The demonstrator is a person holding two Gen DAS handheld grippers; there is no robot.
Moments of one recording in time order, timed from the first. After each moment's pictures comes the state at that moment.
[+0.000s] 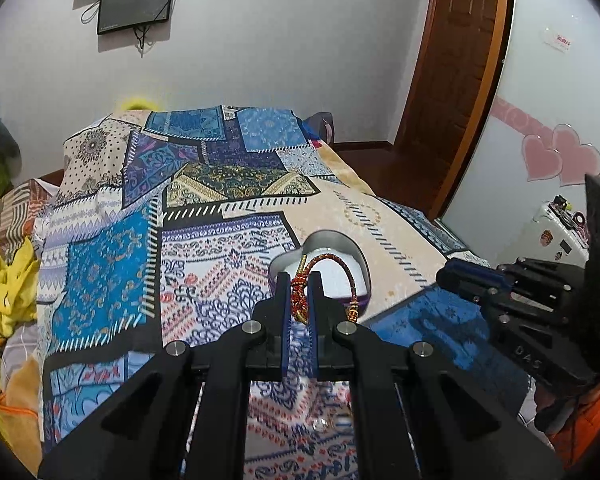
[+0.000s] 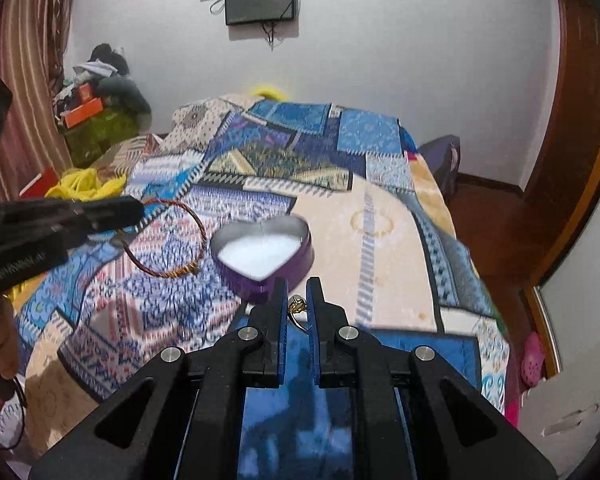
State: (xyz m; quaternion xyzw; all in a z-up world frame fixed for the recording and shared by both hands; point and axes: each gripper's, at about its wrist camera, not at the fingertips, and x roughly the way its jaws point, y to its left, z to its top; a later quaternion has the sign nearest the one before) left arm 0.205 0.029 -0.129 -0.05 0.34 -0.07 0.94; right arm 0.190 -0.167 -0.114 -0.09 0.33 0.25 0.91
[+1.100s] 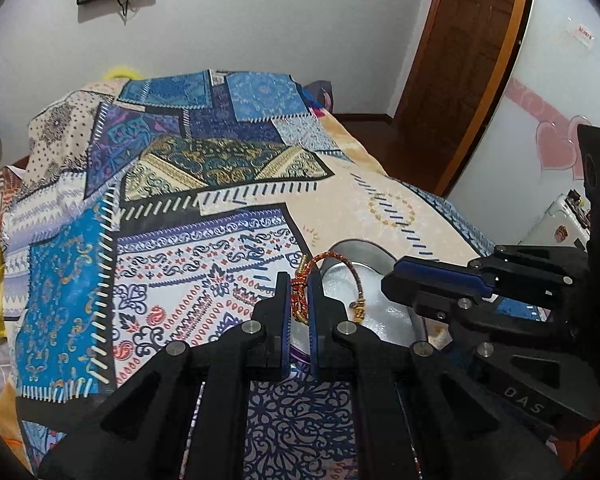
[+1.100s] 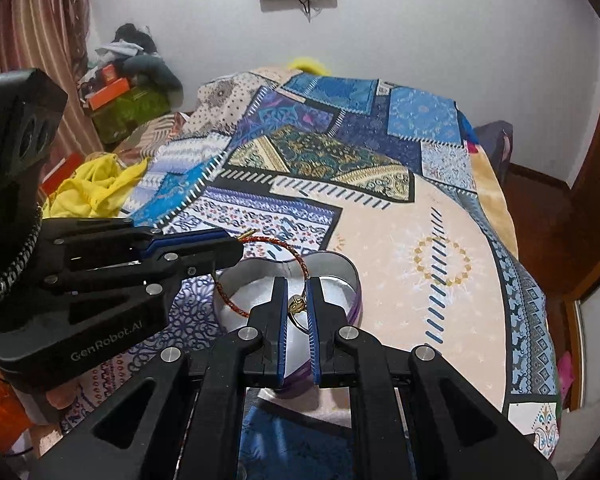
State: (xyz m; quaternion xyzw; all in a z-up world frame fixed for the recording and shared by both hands) left arm 0.294 0.031 -0.178 -0.05 0.40 -0.09 0.91; right arm 0.261 -0.124 -0.141 -0.09 0.38 0.32 0.86
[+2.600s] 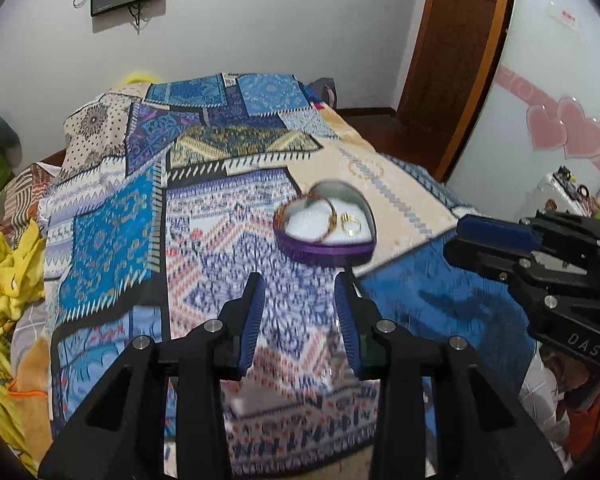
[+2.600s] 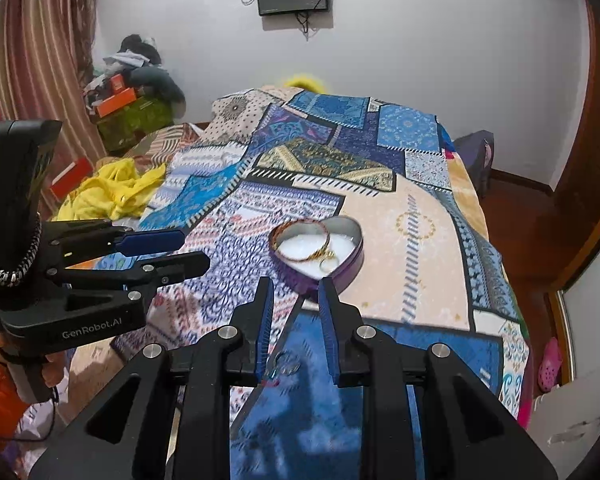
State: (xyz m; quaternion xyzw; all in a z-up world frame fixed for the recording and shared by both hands) left arm 0.182 0.026 -0.145 -0.03 0.41 -0.07 0.91; right arm 0.174 -0.149 -0.104 -0.09 0.36 0.31 0.87
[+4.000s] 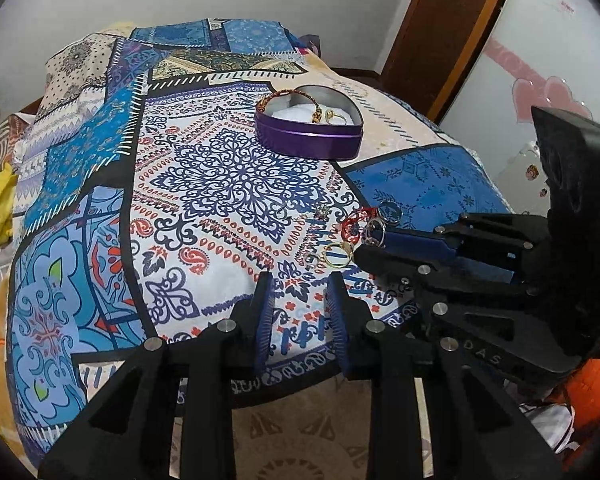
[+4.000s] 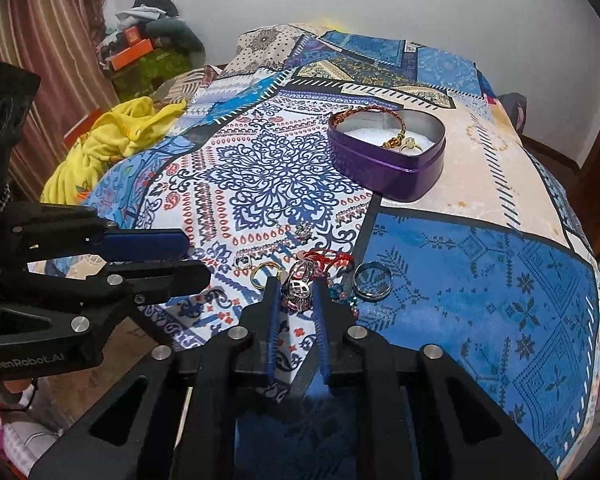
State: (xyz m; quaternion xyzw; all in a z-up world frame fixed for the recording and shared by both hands) left arm 0.146 0.030 -0.199 -0.05 0.47 -0.11 0.87; right arm 0.150 -0.122 -0.181 -0.11 0.43 0.34 0.83
